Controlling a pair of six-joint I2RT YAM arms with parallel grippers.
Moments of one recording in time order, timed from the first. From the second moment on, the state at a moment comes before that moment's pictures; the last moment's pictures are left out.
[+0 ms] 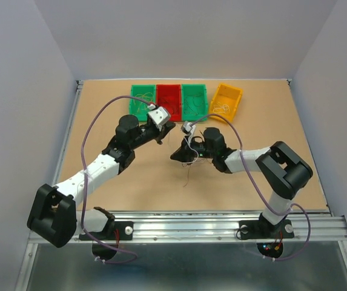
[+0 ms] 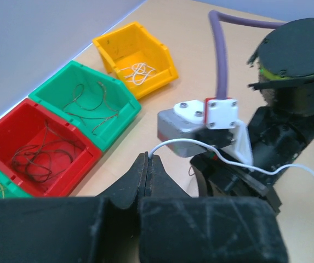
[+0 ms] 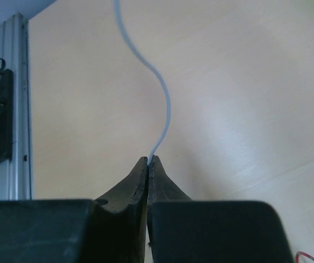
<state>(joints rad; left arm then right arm) -0.53 1.23 0.76 0.38 0.44 0.14 0.68 1.75 0.77 0.67 -0.63 0.17</state>
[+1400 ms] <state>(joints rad) -0.58 1.48 0.97 0.10 0.31 0.28 0.68 1.34 0.51 1.00 -0.09 0.18</state>
